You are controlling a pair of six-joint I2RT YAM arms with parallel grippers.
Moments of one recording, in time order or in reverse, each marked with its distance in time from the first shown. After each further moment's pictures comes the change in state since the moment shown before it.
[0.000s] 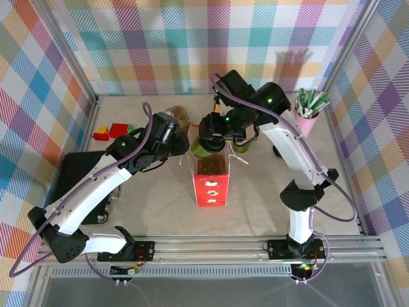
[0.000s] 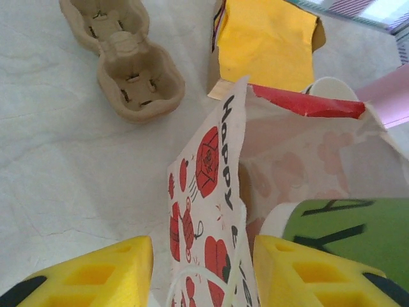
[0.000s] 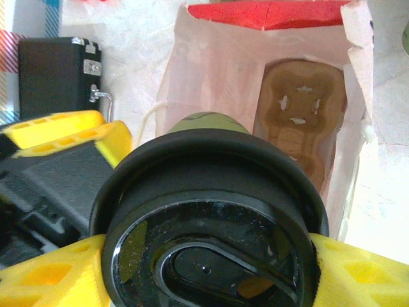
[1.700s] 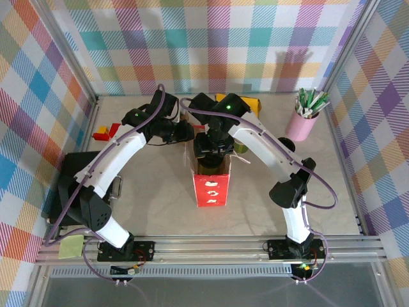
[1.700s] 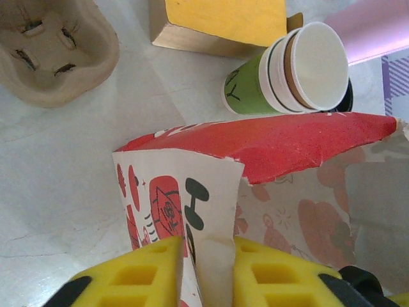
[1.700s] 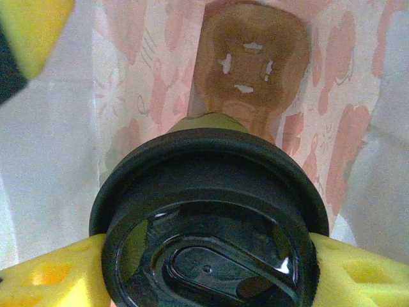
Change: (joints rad) left arm 0.225 0.298 0.149 0.004 0.498 0.179; right arm 0.061 0.108 -0.195 0.000 0.110 -0.055
